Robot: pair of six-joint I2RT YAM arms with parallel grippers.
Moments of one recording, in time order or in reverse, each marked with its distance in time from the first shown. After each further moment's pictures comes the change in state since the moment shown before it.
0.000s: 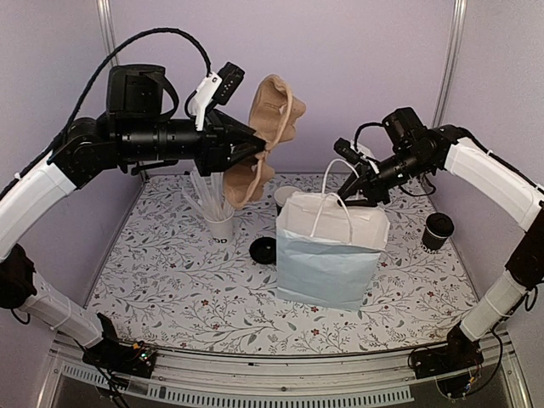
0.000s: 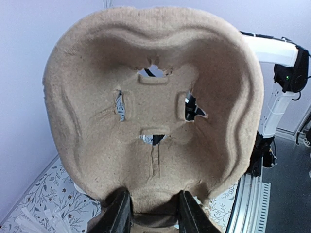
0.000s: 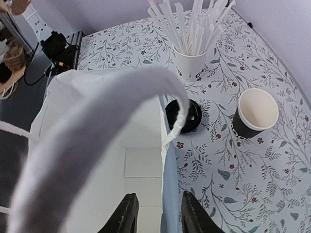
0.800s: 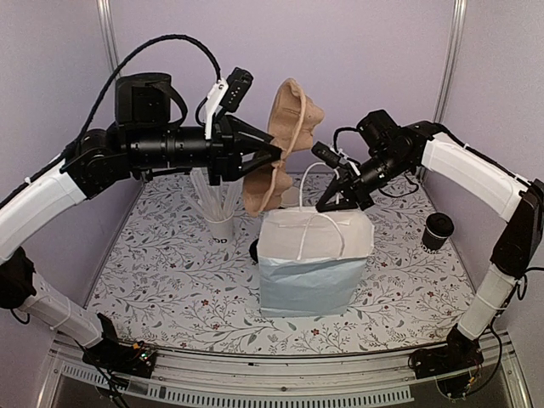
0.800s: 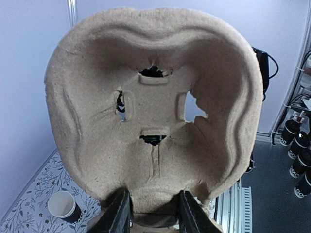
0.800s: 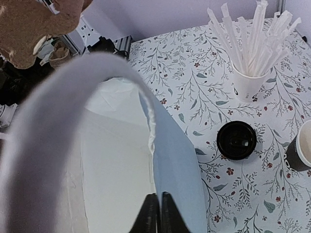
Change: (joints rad) left arm -0.018 -0.004 -0.091 0.172 0.147 -0.010; right arm 0.099 0.132 0.118 -0.090 -0.187 0.002
